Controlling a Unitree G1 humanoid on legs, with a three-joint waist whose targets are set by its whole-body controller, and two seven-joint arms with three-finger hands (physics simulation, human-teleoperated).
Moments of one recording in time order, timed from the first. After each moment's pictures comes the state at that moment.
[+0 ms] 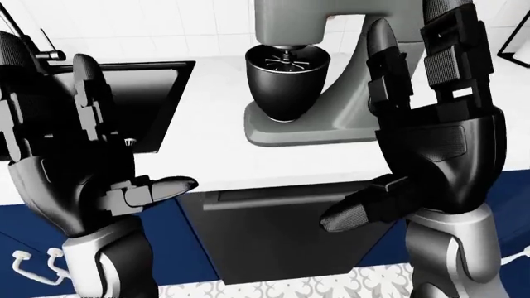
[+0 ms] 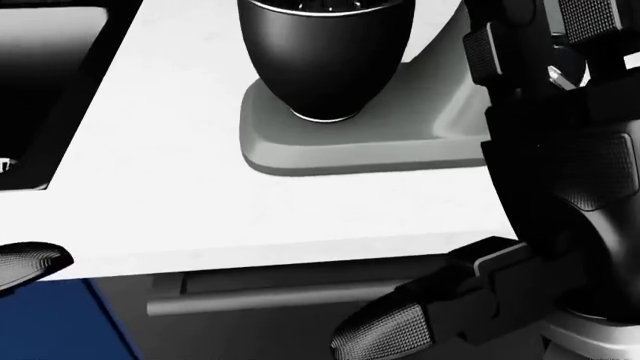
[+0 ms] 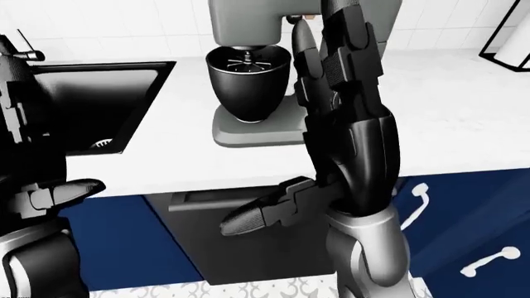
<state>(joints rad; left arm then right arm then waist) -0.13 0.07 0.17 -0.77 -0.46 0.02 0.17 -0.29 -0.06 -0.02 -0.93 0.26 0.40 0.07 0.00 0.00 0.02</state>
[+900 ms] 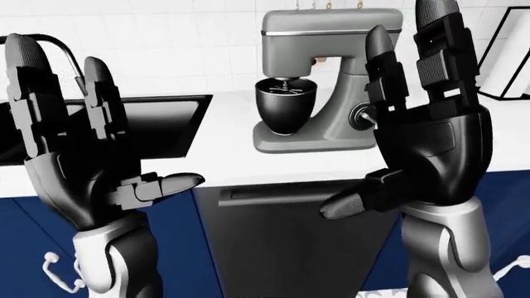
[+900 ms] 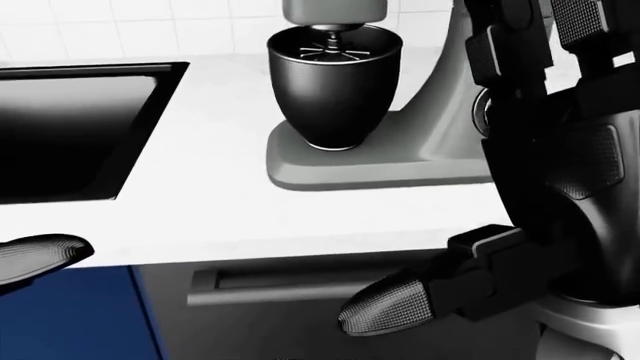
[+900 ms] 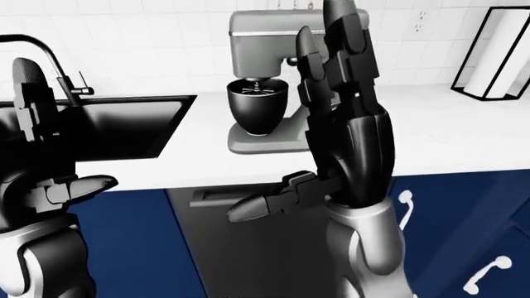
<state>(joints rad) -0.14 0.06 0.16 -0.72 -0.43 0.00 0.15 -0.29 -0.06 -0.04 -0.87 0.25 0.36 0.08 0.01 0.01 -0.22</state>
